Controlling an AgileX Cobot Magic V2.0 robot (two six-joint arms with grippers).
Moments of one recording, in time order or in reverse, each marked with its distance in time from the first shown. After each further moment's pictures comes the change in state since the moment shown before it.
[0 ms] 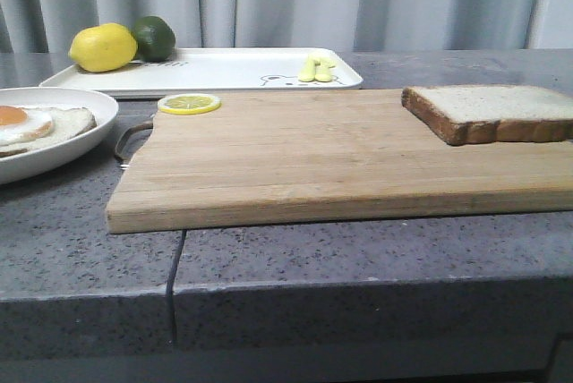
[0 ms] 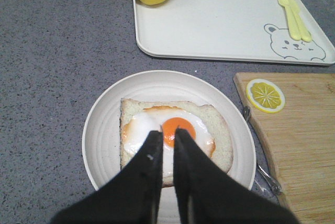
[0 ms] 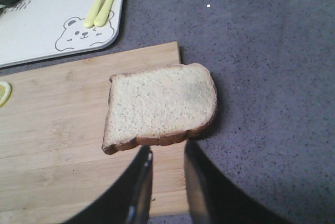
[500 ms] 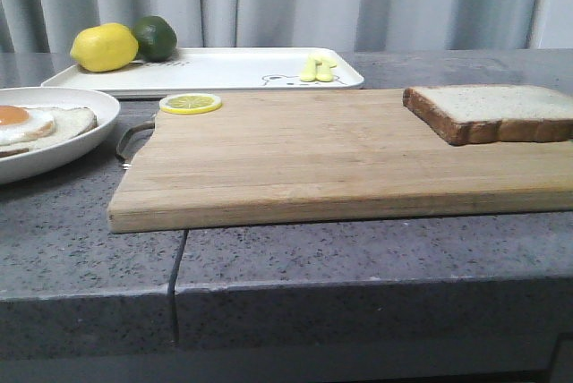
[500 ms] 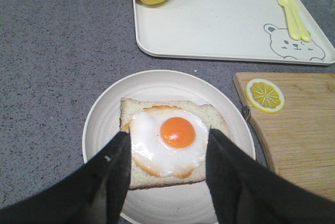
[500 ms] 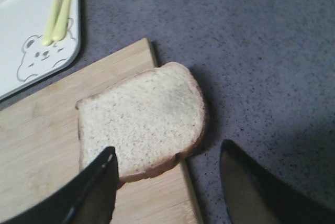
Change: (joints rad) left arm 0.000 0.000 0.000 -0.004 0.000 0.000; right arm -0.085 0.260 0.000 0.102 -0.136 0.127
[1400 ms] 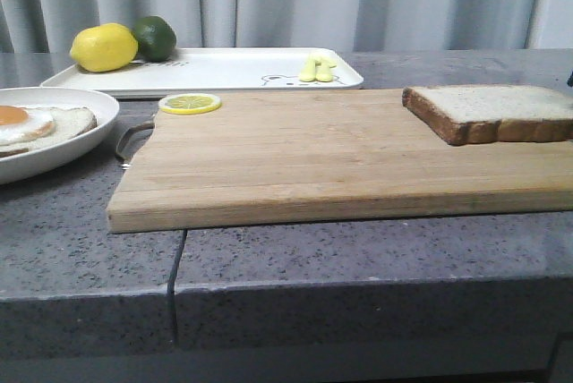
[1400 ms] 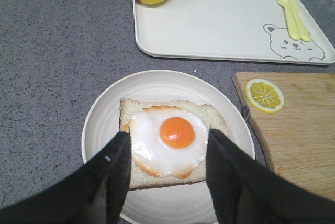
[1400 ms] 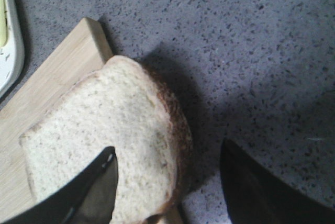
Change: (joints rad) left arm 0.000 0.000 0.000 0.000 0.000 0.000; right arm -0.135 0.374 0.000 0.559 -0.050 -0.413
